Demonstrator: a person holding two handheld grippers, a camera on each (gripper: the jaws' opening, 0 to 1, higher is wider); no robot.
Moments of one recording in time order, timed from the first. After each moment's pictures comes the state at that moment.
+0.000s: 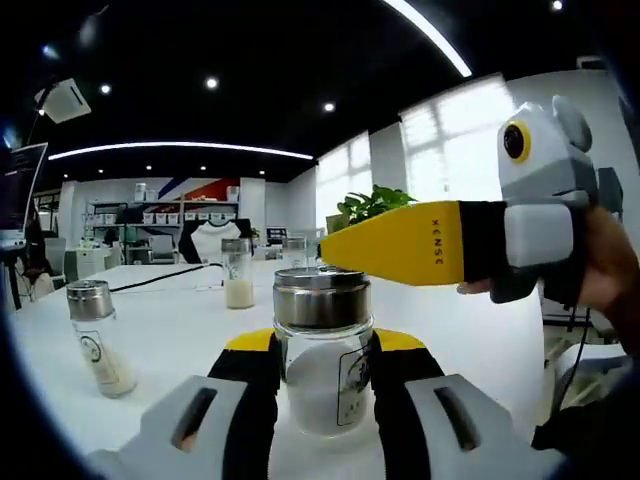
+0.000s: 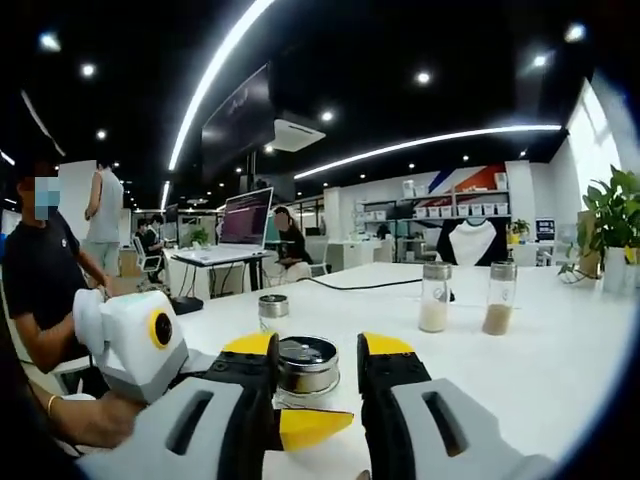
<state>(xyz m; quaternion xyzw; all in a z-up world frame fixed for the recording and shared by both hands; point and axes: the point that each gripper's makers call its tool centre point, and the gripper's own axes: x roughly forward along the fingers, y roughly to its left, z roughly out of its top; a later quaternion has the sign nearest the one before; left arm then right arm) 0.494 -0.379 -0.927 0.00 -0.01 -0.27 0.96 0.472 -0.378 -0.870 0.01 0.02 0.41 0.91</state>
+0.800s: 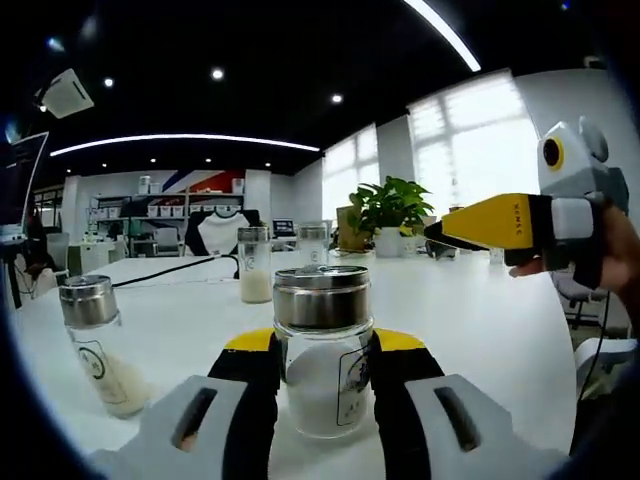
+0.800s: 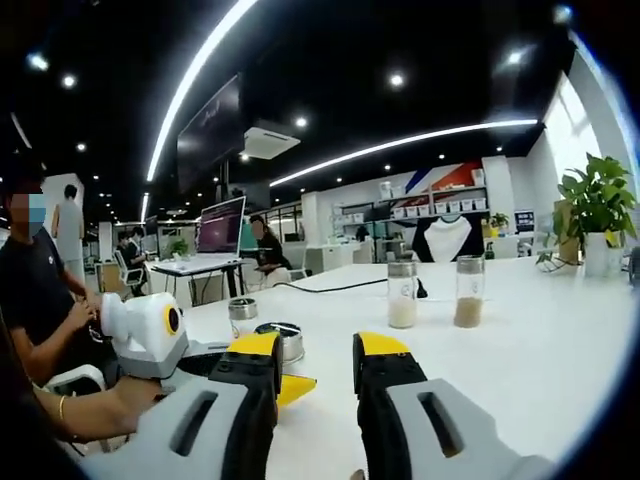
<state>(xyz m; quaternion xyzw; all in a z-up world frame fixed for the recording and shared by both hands) 0.531 -0.358 -0.932 0.00 0.01 -0.26 0.97 0.490 -0.416 -0.872 0.03 0.02 0.37 0.93</state>
